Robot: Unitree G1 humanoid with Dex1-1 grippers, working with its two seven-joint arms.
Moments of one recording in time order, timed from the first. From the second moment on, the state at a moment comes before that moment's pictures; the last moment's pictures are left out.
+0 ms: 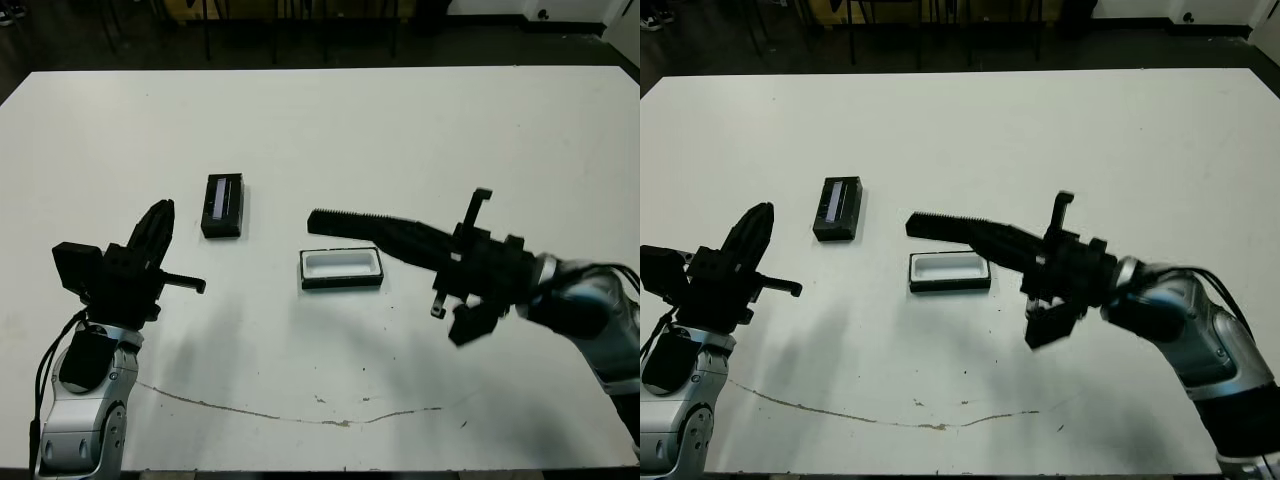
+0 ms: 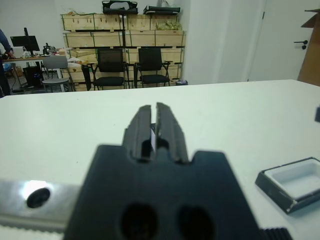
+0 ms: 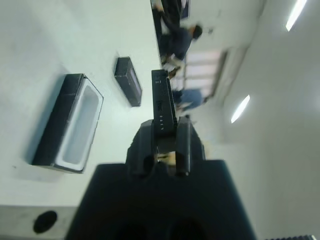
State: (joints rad) left arm 0.12 0.25 0.14 -0.33 -0.24 0.03 -0.23; right arm -0.29 -0.73 0.18 0.00 -0.73 -0.94 0.23
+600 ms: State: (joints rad) left arm 0.12 0.25 0.14 -0.33 -0.24 0.03 -0.23; right arm -0.37 -0.83 0.30 0.05 -1.32 -0.95 -0.48
